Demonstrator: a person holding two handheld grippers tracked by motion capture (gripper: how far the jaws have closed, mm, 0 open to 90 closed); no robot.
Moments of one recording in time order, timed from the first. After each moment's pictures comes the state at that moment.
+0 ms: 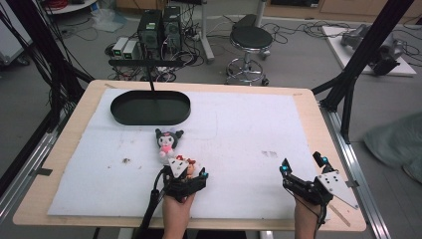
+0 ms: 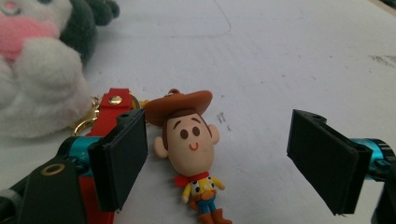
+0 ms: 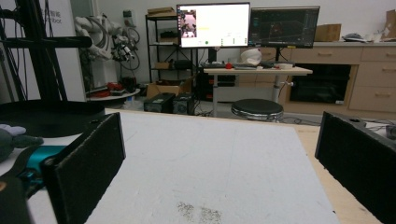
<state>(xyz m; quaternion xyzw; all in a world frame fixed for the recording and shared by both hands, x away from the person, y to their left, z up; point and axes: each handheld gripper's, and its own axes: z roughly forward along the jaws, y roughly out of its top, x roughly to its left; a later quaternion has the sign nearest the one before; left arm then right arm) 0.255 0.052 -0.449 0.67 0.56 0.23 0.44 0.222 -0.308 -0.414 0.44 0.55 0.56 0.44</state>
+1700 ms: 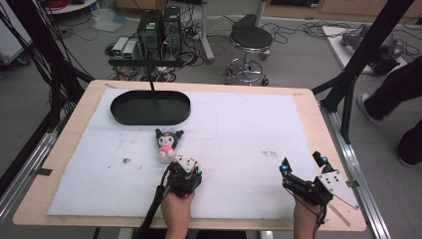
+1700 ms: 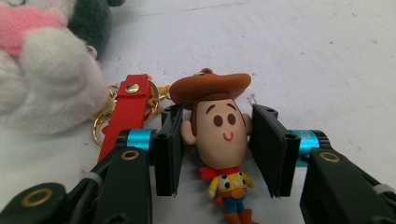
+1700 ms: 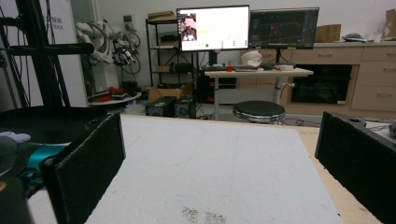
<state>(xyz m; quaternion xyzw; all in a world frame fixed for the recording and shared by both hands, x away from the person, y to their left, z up) 0.262 0.040 -0.451 0.70 0.56 0.28 0.35 0.221 -0.305 -0.411 0.45 0.54 0.57 0.43</state>
